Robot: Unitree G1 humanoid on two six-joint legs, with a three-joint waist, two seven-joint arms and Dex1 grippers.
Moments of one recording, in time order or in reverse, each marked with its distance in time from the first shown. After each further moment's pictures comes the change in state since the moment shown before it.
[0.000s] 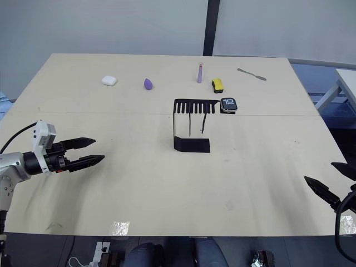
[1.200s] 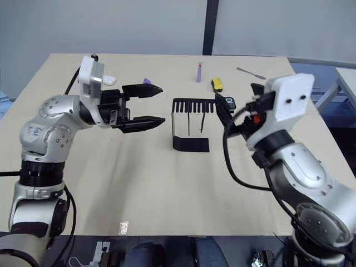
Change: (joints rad) left arm -0.566 -0.307 -0.273 -0.114 -0.074 0.015 0.012; right arm -0.917 0.320 0.601 -0.571 0.431 0.571 -1.261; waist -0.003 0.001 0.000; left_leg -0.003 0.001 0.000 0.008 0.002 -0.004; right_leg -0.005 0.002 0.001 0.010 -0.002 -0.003
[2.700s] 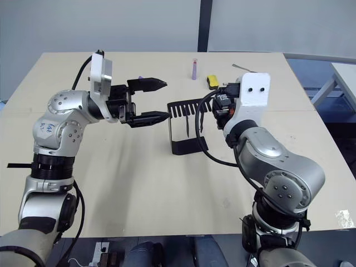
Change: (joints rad) left arm -0.051 -0.056 -0.011 0.068 0.088 -0.085 -0.005; right arm -0.171 0.303 0.027 0.143 -0.188 0.324 -0.135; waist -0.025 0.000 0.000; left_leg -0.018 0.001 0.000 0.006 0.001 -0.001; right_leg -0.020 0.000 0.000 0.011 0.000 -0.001
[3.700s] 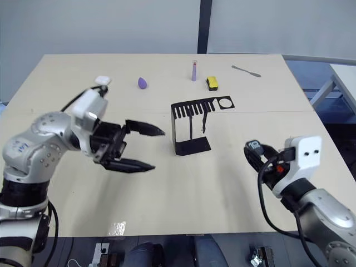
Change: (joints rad) left arm 0.228 0.188 -0.013 -0.358 -0.229 0.295 -0.148; right arm 0.763 -0.346 -0.324 -0.164 0.197 -0.351 0.517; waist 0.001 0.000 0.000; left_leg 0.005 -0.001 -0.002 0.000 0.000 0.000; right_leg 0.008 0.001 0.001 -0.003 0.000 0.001
